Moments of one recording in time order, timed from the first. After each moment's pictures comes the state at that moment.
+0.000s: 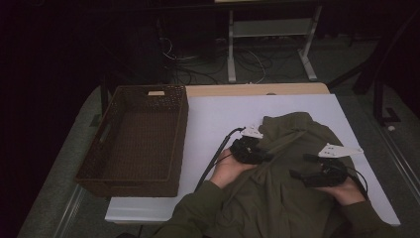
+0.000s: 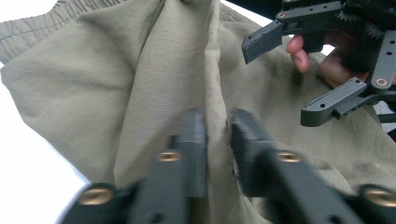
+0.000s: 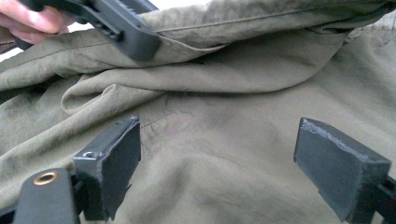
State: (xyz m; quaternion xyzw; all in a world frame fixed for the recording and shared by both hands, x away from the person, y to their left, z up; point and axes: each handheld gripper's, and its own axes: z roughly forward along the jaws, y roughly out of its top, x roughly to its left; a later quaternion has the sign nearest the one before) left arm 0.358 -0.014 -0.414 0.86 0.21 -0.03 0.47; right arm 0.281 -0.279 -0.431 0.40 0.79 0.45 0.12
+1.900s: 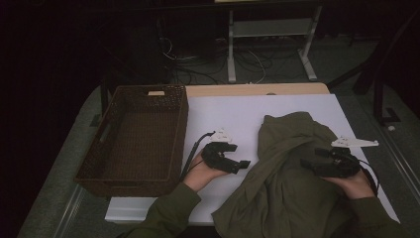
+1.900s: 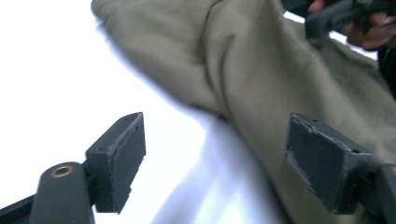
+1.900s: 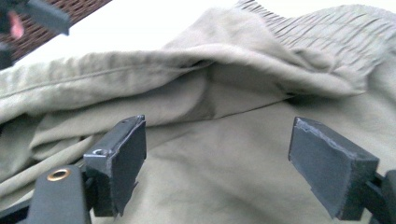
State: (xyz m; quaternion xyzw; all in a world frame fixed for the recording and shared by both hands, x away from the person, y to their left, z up) left arm 0.339 0.072 -0.419 0.84 0.27 0.02 0.47; right arm 0.294 -0.307 -0.418 0.47 0.76 0.44 0.13
